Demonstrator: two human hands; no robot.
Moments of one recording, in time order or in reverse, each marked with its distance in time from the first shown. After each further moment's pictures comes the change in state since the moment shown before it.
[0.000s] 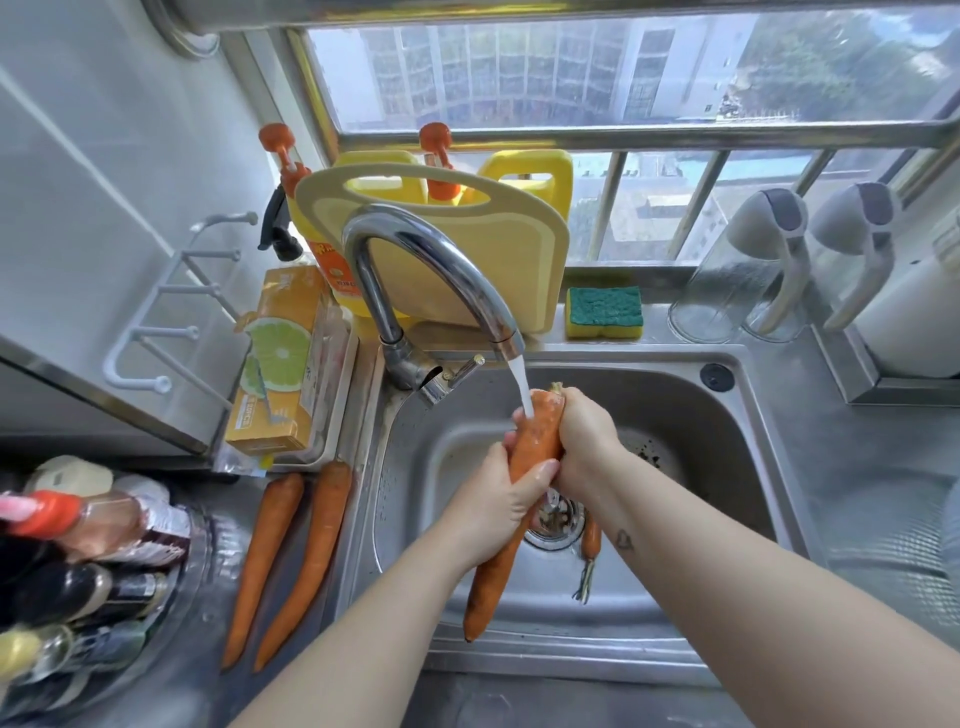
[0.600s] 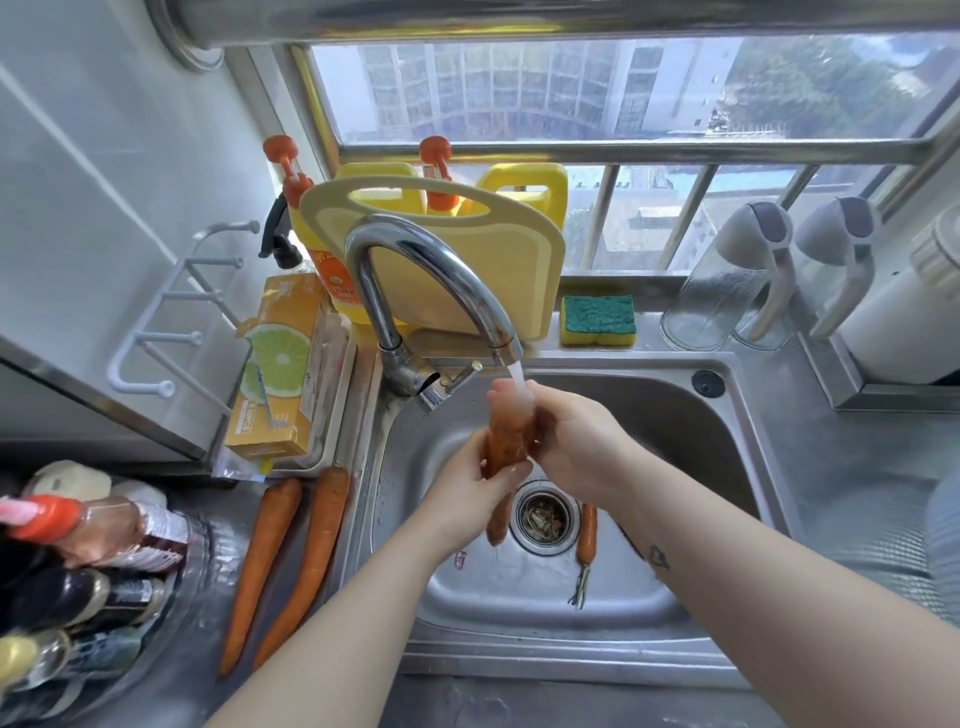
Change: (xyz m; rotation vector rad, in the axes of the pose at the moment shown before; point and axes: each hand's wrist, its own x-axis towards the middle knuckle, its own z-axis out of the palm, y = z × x) left_hand -0.002 0.006 -0.019 0.090 0.087 0.014; right_hand -0.023 -0.007 -0.003 -0.178 -0.380 -0.176
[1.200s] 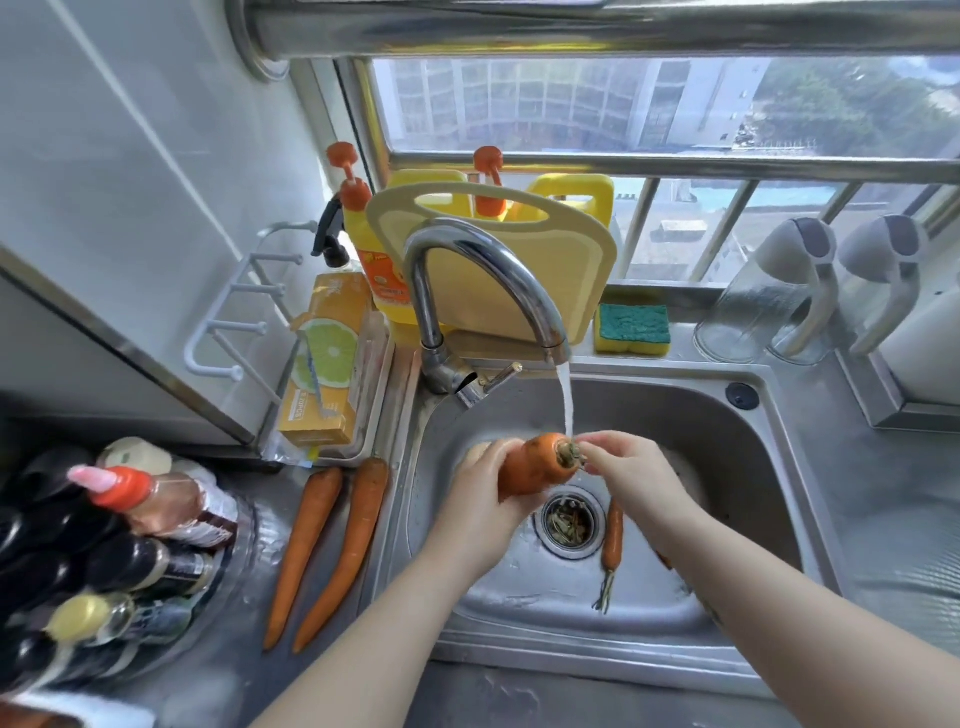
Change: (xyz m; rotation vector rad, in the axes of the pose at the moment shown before) left_hand -0.031 -0.004 -0.014 0.200 0.134 0.078; right_hand -0.013 0.027 -0.036 -0.855 0.316 -0.160
